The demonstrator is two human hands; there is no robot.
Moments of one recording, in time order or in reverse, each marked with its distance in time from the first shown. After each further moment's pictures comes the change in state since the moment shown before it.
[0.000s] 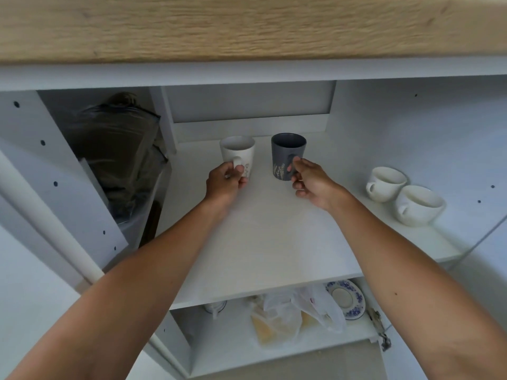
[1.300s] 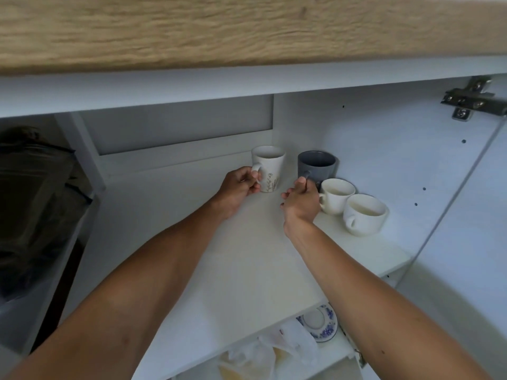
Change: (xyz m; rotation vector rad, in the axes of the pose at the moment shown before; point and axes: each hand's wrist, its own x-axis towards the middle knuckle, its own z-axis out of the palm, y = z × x) left_hand 0.050 0.006 0.157 -0.144 -0.568 0.095; right_hand 0.016 0.025 -0.045 0.331 0.831 -0.202
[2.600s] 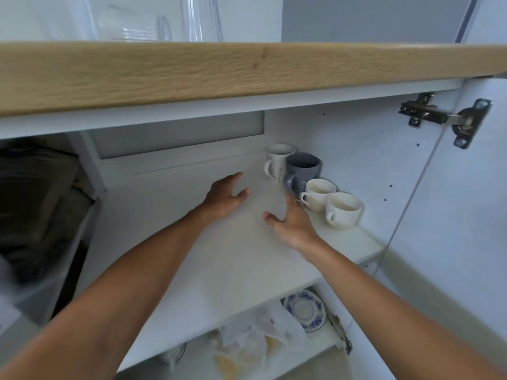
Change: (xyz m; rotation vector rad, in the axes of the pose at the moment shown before) left_hand -0.039 0.016 -0.021 0.897 -0.080 -0.018; right_hand -0.044 -0.023 -0.078 -0.732 -0.608 -0.203
